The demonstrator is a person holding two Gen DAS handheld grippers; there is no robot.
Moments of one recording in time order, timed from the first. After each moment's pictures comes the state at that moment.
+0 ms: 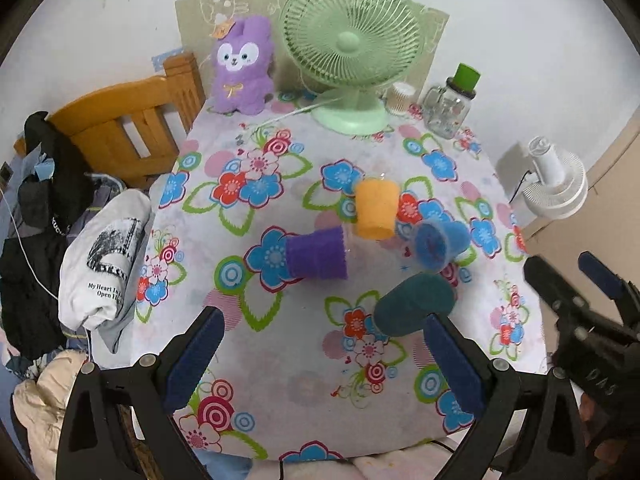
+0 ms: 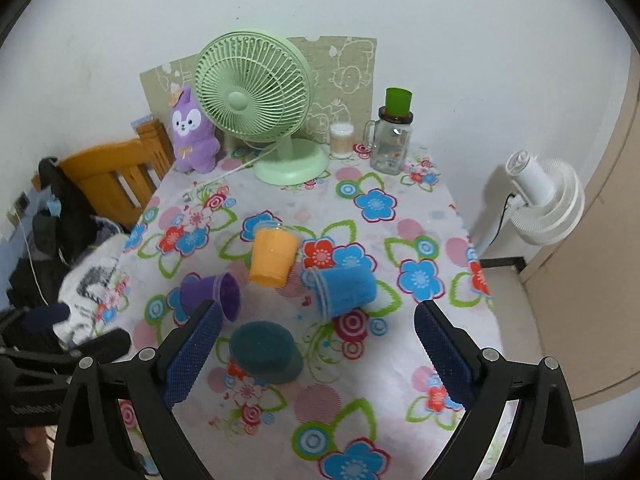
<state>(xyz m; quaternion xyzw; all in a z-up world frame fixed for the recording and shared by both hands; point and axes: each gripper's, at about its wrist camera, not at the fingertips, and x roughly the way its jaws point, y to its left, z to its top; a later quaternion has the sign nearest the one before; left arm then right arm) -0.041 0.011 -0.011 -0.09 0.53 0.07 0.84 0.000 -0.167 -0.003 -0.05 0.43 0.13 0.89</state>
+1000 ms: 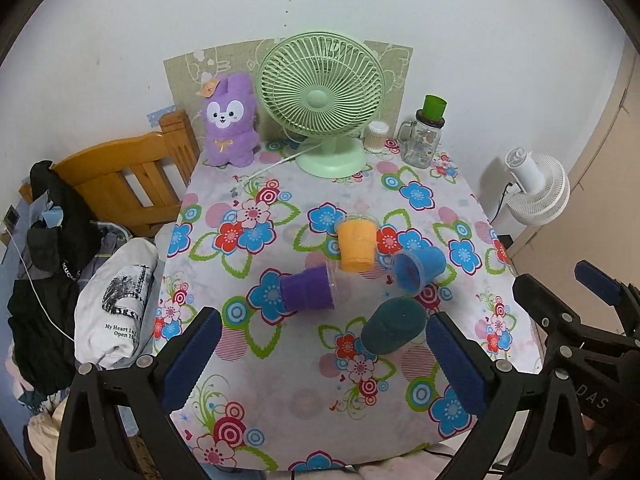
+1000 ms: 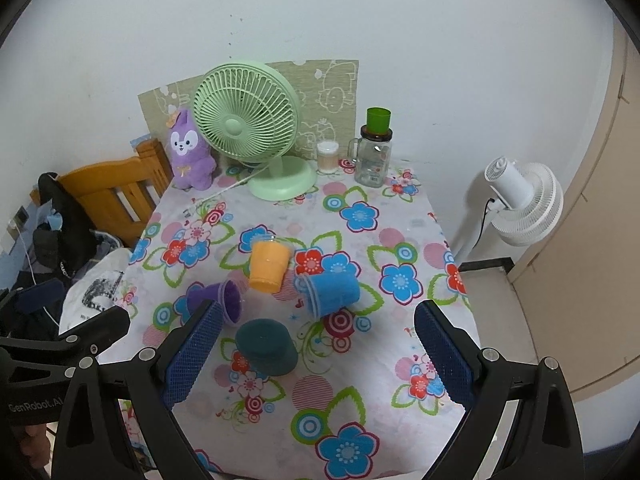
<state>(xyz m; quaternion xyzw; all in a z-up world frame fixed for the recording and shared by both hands) -0.055 -0.011 0.037 -0.05 0.48 0.06 0.88 -0.025 -0.181 0.036 -0.04 0.42 0.11 0.90</state>
